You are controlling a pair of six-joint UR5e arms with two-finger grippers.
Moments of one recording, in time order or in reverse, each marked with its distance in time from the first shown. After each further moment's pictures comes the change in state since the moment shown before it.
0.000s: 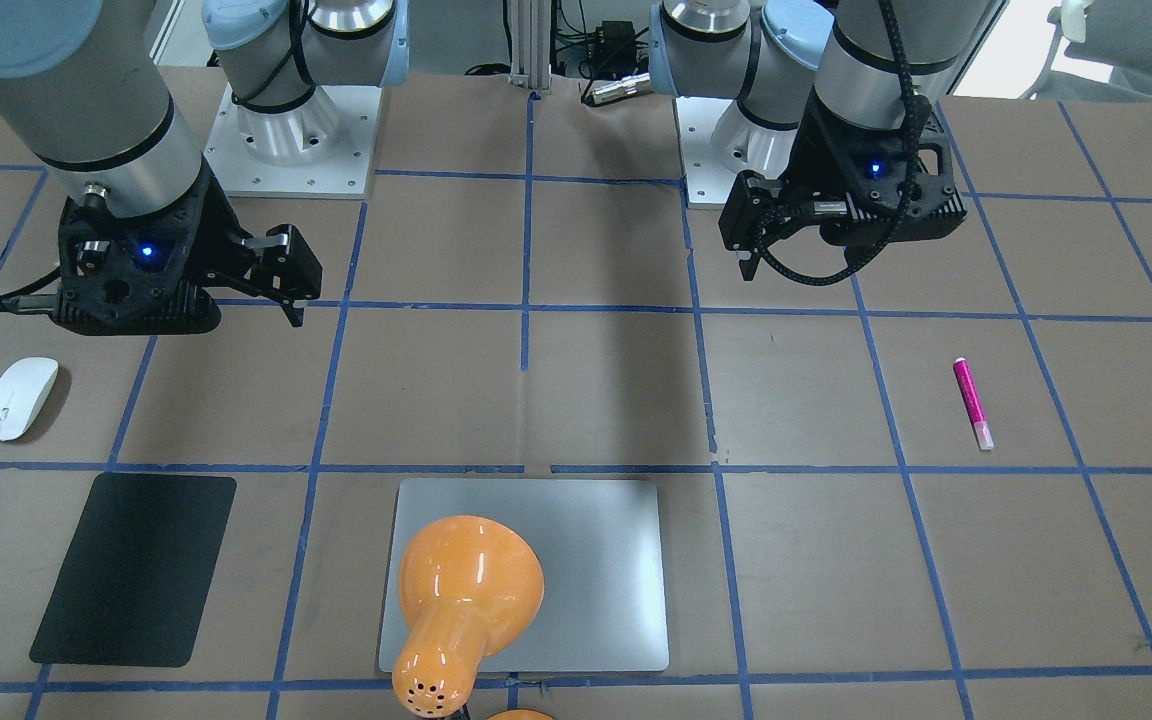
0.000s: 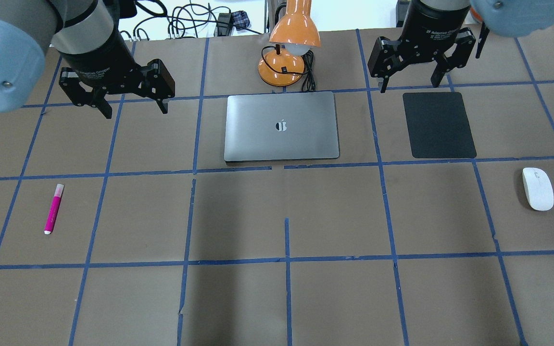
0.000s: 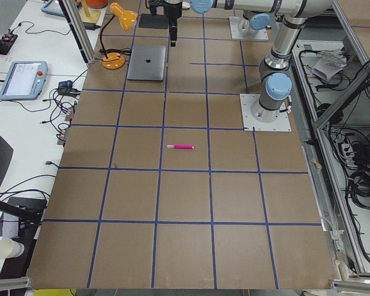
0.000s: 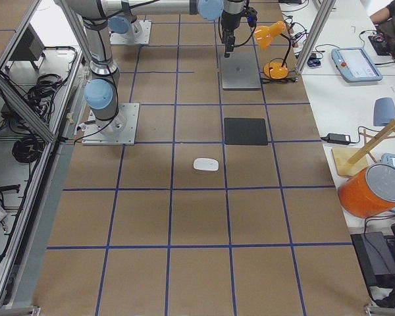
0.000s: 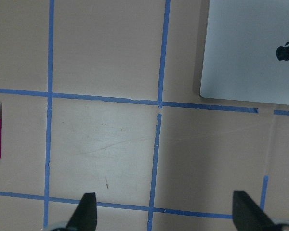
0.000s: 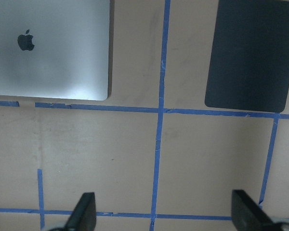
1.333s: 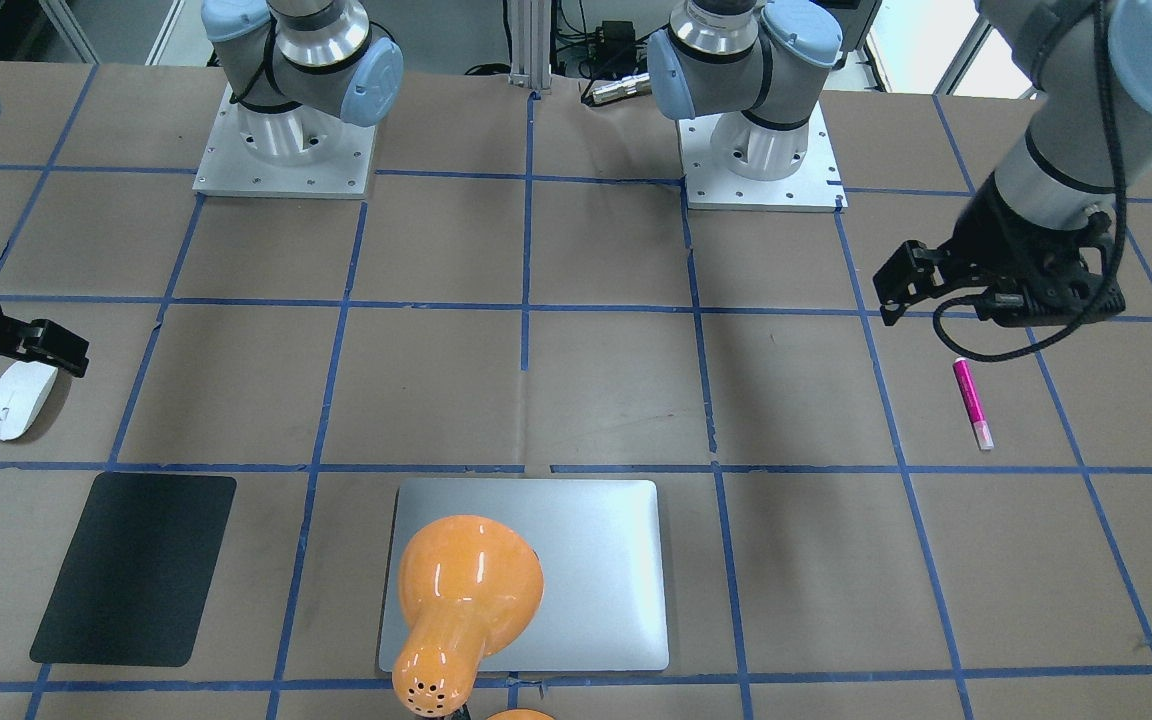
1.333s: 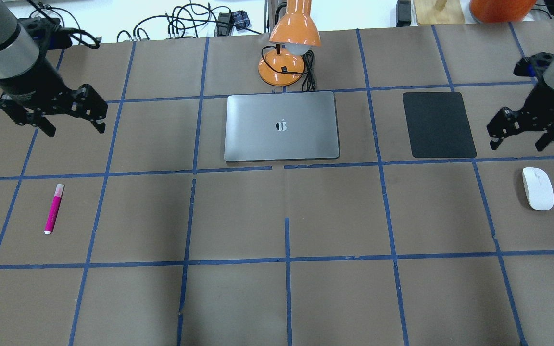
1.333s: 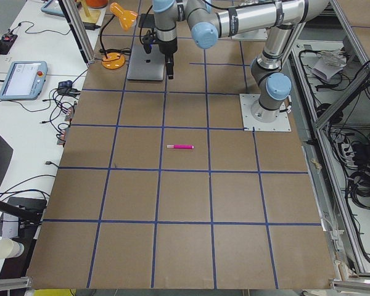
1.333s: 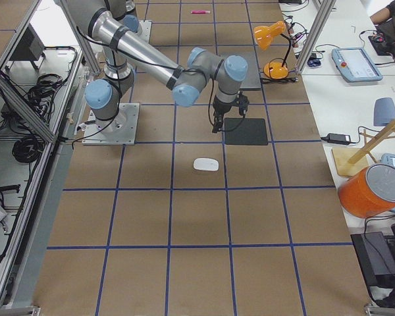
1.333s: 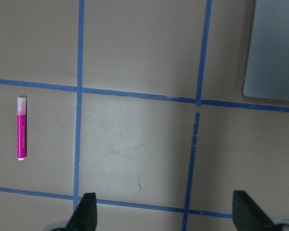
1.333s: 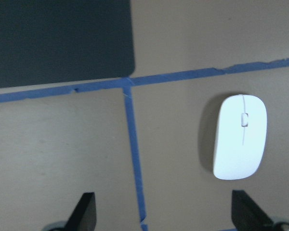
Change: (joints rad) left arm 0.354 -0.020 -0.171 0.118 -0.007 0.399; right arm -0.545 0.023 0.451 -0.409 -0.078 -0.352
